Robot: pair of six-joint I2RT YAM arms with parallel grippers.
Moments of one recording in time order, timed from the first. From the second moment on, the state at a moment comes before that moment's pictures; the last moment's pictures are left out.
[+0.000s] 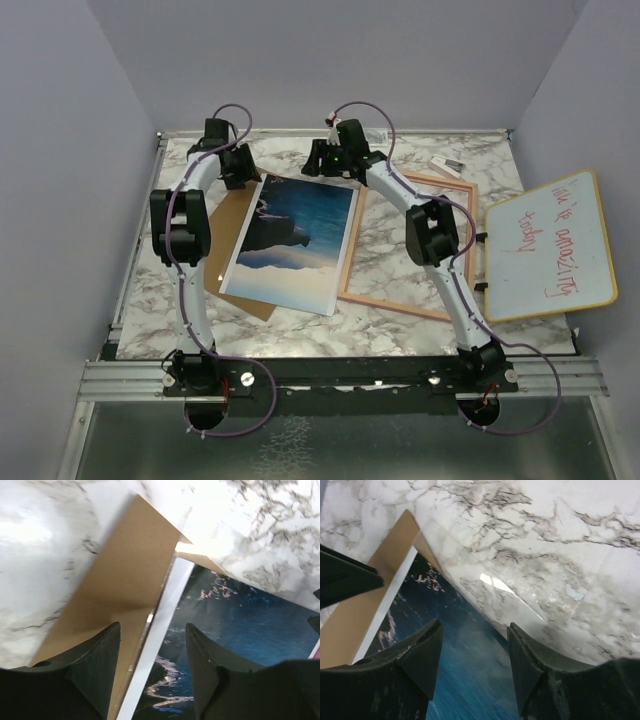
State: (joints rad) left arm -0.01 2.30 1.89 -0.54 0.30 -0.36; right arm 0.47 2.64 2.37 -0.28 -0.36 0.40
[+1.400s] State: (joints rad) left arm -0.05 2.01 1.44 -0.65 0.22 -0.49; right arm 0.42 2.58 2.24 -0.47 -0.43 0.34
